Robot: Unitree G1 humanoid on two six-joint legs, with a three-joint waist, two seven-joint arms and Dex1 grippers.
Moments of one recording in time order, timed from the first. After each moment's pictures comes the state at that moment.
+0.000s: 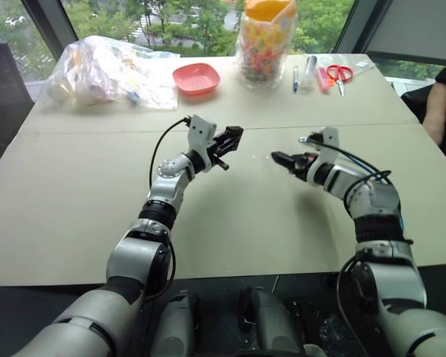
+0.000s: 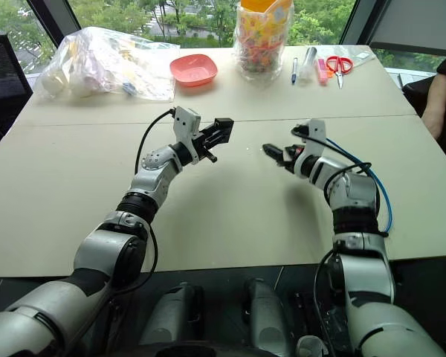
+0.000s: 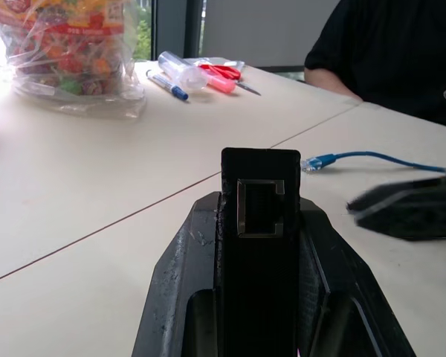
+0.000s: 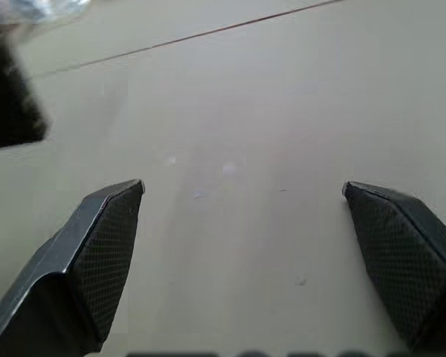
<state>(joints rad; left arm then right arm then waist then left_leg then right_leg) -0.96 0.06 0.05 1.02 -0.16 -0.21 -0.67 -0.58 -0.36 -0.18 0.18 0.57 0.87 0.43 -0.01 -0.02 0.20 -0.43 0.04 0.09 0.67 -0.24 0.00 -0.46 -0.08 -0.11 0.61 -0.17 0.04</state>
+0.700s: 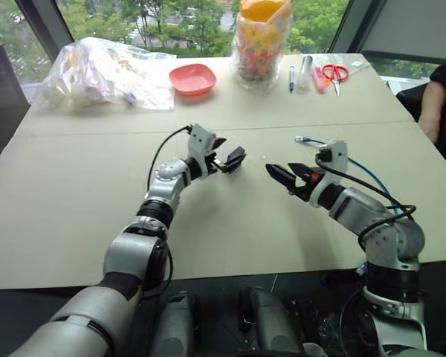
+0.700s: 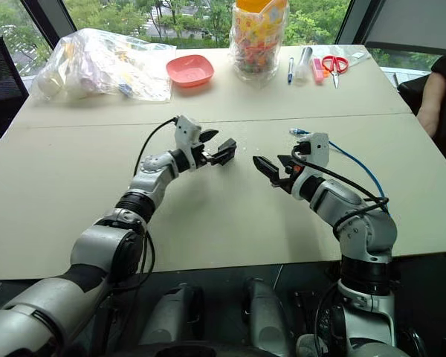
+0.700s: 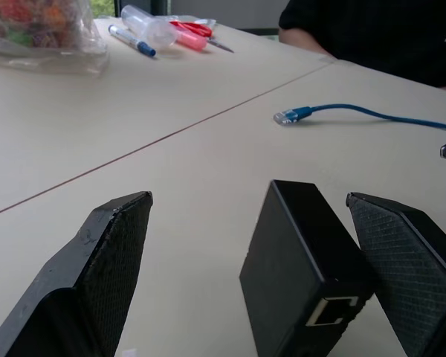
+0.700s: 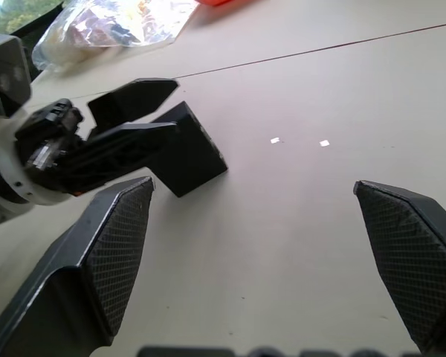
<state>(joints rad) -0.88 0.18 0.07 0.88 -0.19 -0.06 -0.88 -0.35 -0.36 -0.28 -0.27 0.70 0.95 0.34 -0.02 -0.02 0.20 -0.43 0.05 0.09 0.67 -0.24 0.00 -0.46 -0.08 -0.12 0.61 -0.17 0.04</state>
